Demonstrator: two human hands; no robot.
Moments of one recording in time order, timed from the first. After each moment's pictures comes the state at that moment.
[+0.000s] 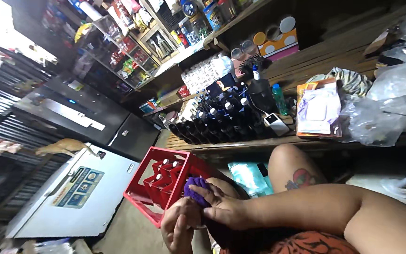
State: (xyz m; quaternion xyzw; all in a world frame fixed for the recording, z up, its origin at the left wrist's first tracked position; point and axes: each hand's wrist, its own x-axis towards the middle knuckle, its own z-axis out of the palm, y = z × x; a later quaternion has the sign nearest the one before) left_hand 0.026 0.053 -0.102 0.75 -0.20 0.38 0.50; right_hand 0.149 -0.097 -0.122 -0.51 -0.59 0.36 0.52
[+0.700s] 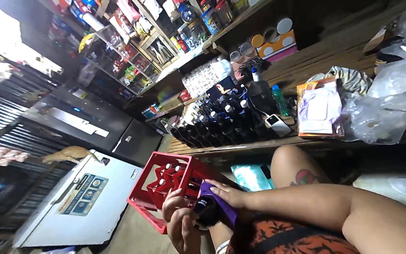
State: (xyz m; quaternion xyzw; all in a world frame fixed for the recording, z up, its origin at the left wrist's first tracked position) left_hand 0.033 0.048 -0.101 0.81 -0.11 0.51 0.26; right_hand 0.176 -0.039 -0.207 -0.54 -0.51 0.40 0.54
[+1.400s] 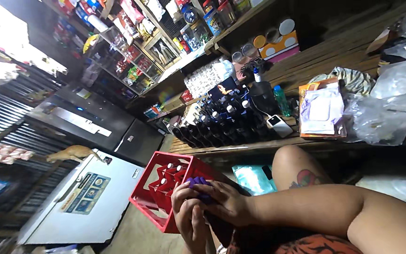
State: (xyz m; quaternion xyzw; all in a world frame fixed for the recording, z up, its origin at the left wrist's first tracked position) left_hand 0.045 0.045 -0.104 0.83 -0.12 0.50 0.21; right_hand 0.150 -0.078 -0.152 -0.46 -0.60 0.16 0.63
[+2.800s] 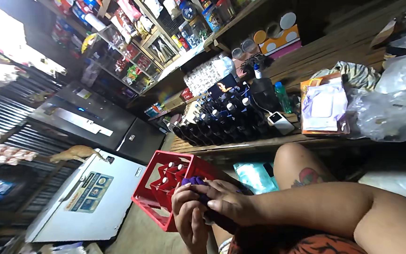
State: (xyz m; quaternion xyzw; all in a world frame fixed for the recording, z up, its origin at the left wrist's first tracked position) left_hand 0.043 0.047 -0.105 0.83 -0.13 0.49 0.23; right_hand 0.156 -0.087 -0.132 -0.39 -0.59 0.29 0.65
